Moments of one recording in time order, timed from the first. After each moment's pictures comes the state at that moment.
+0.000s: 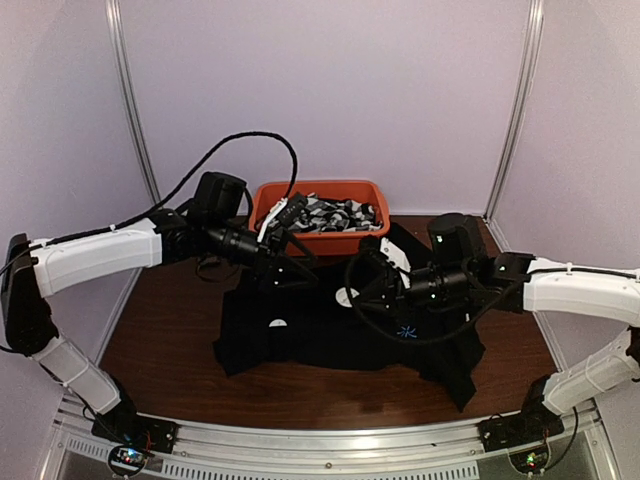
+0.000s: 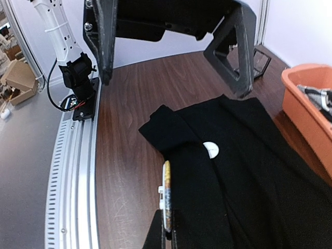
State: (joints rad) left arm -0.74 1.52 1.20 -0.22 0.88 0.01; right arm 0.86 1.28 0.90 -0.08 -0.49 -0.14
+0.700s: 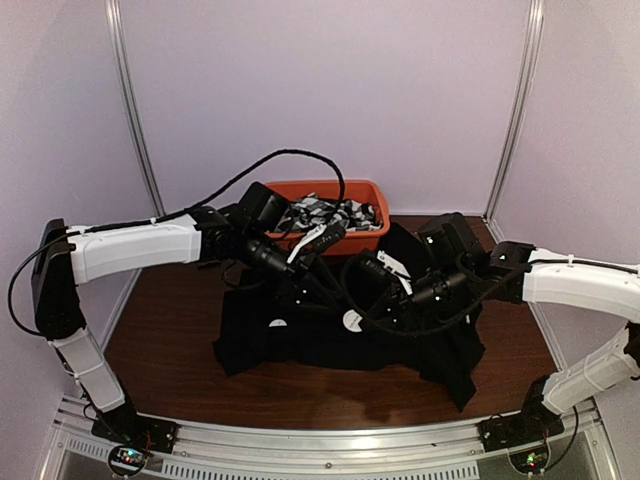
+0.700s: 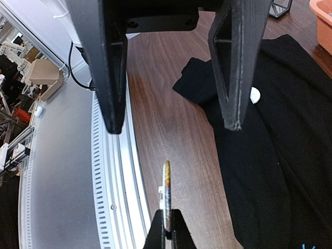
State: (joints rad) left arm -0.84 1.72 1.38 -0.44 0.97 0.27; right arm 0.86 1.30 0.98 -0.40 -0.60 0.01
